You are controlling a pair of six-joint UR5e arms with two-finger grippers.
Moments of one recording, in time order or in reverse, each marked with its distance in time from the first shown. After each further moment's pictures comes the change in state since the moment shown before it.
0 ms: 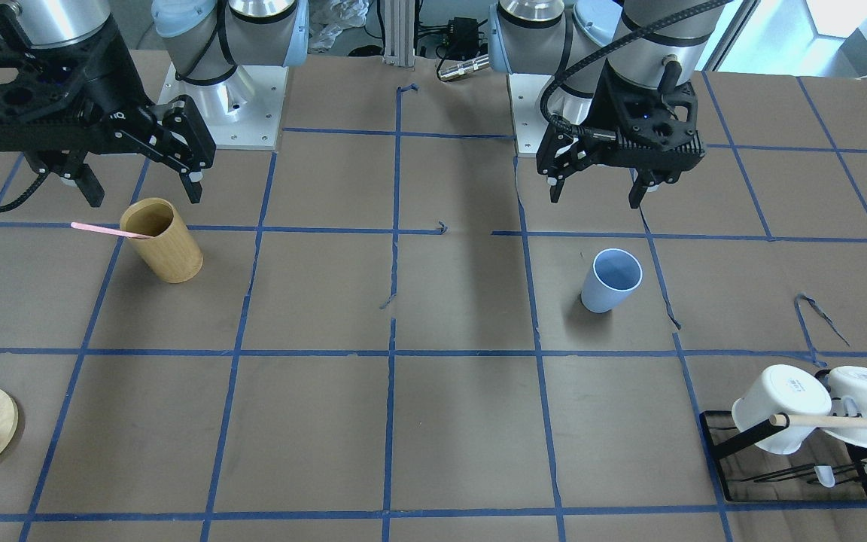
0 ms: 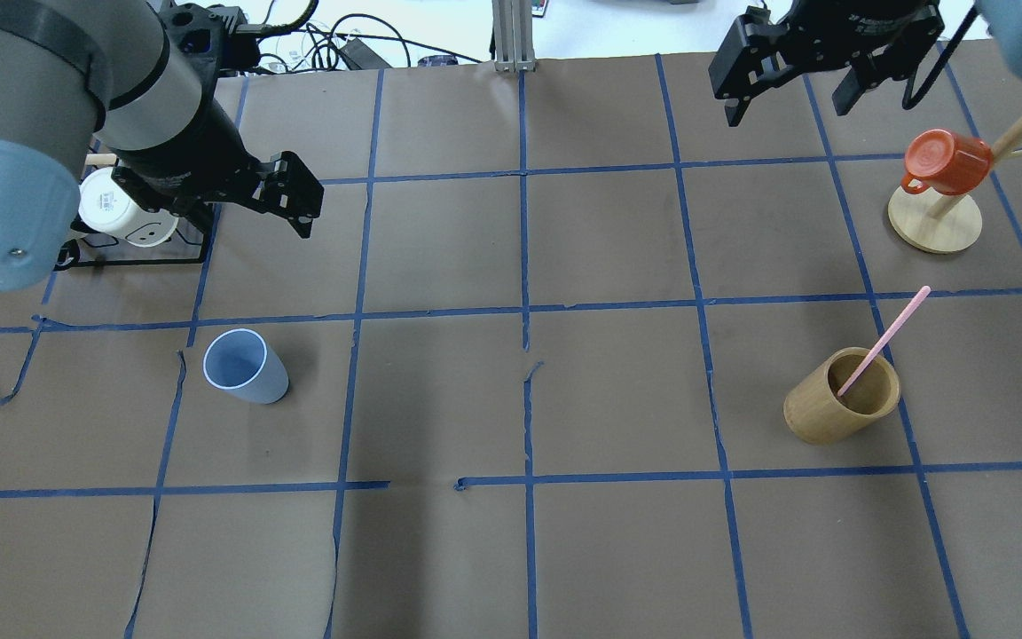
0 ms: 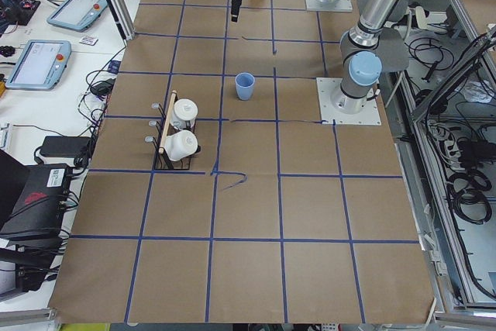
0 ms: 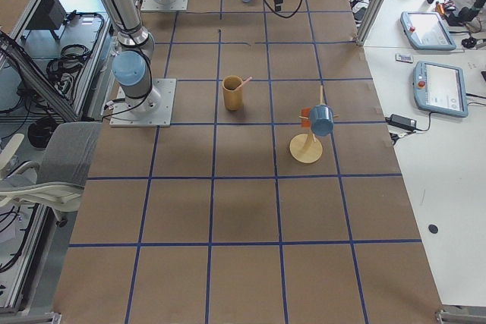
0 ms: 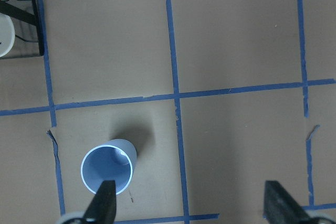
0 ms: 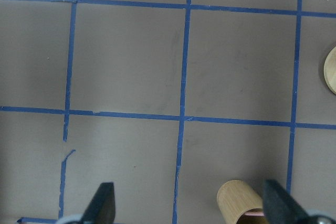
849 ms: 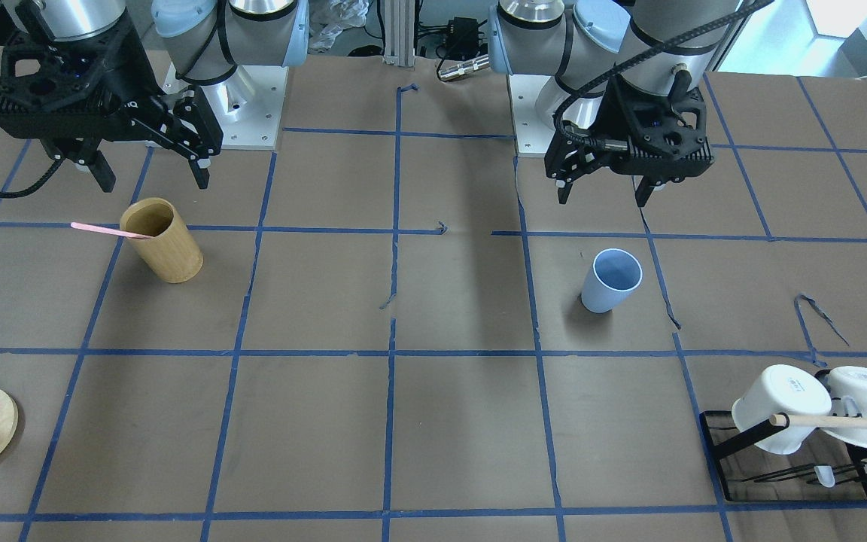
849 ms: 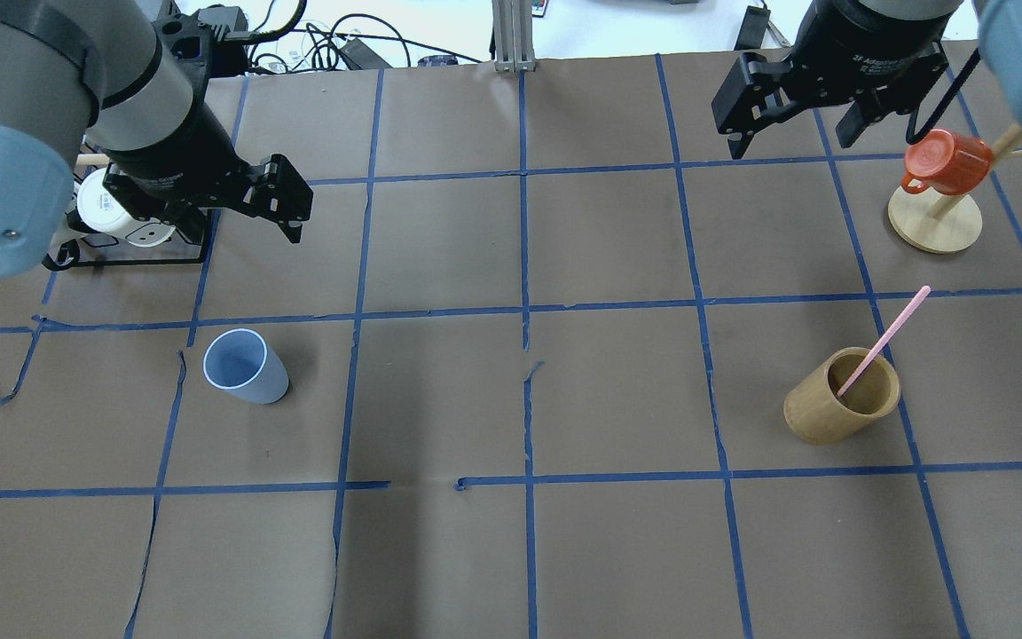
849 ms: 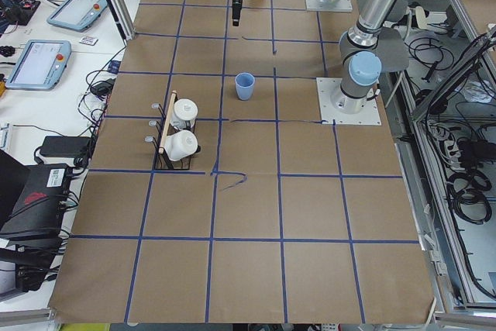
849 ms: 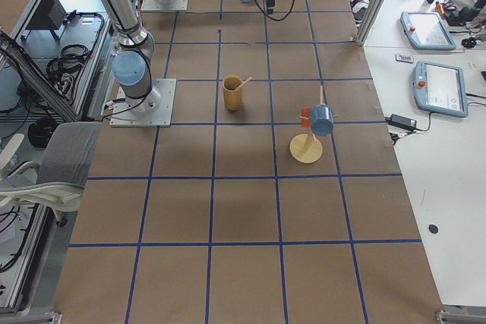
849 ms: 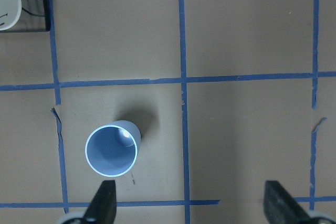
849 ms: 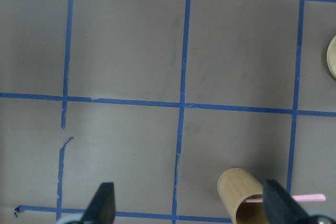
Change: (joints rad) left arm 0.026 -0.028 0.009 -0.023 -0.007 -0.015; right arm 0.000 -0.036 0.049 0.000 -0.001 -0.002
